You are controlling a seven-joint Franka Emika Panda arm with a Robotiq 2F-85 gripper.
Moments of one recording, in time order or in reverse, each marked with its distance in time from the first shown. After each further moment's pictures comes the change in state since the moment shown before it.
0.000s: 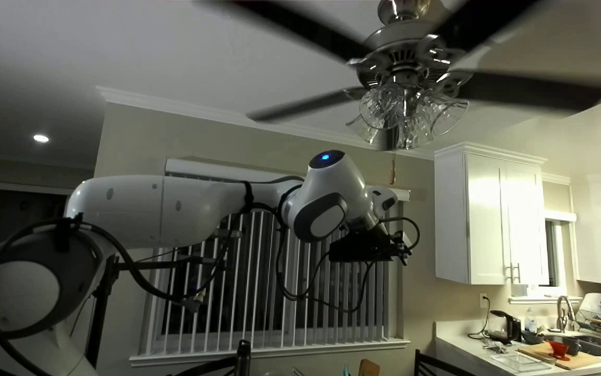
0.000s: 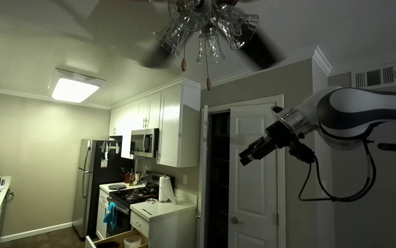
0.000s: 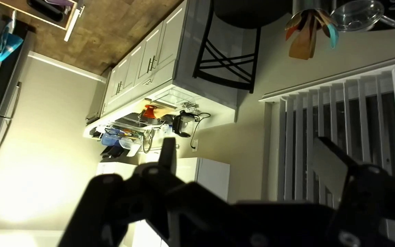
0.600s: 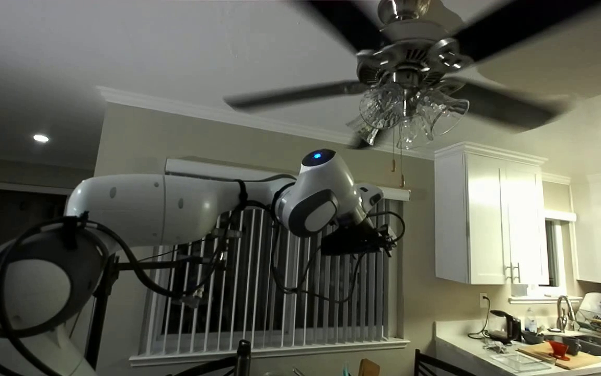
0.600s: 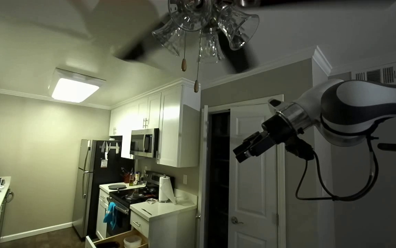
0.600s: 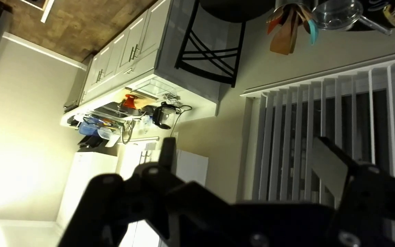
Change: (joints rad) arm 0.054 -0.001 0.032 0.020 0.000 0.000 -0.002
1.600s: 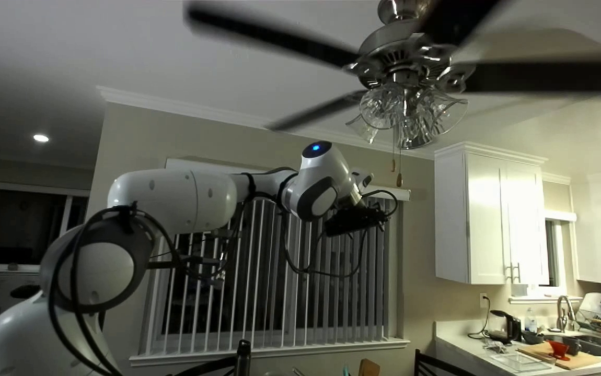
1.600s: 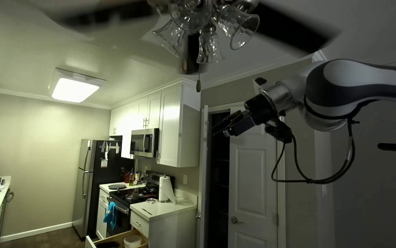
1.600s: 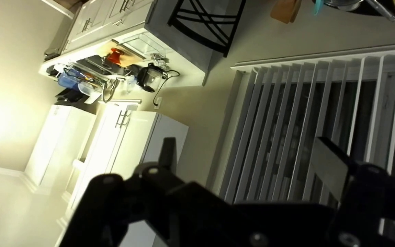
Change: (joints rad) arm 0.044 0.146 0.067 0.199 0.004 0.054 -0.063
